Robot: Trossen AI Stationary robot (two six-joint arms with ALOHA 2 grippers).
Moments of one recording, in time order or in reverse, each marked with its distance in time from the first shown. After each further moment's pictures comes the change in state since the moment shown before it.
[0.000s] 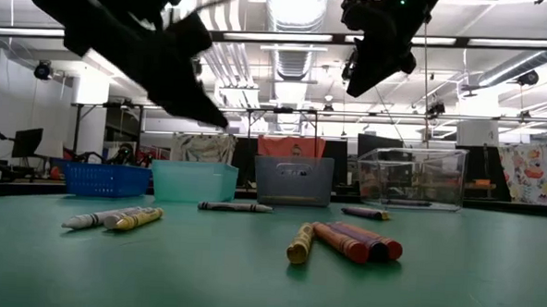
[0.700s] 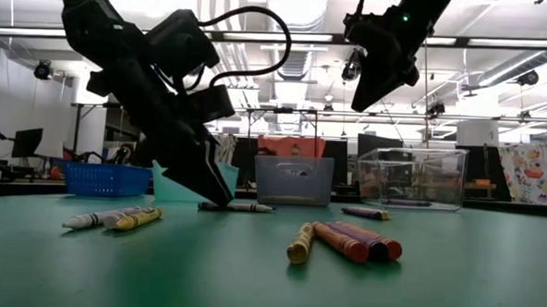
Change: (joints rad) left arm 0.001 0.336 0.071 0.026 -0.009 0.050; right arm 0.000 0.001 -0.078 0.052 0.000 -0.003
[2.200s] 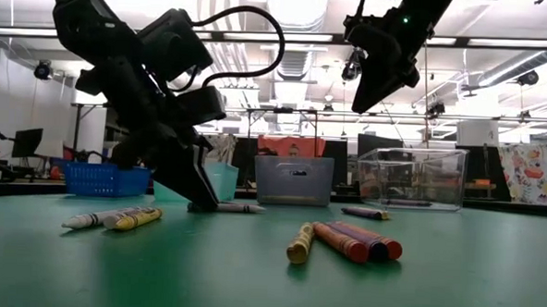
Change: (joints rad) left arm -0.022 -0.016 -0.024 -0.045 0.024 0.018; right arm 0.000 0.000 -0.008 0.007 0.000 0.000
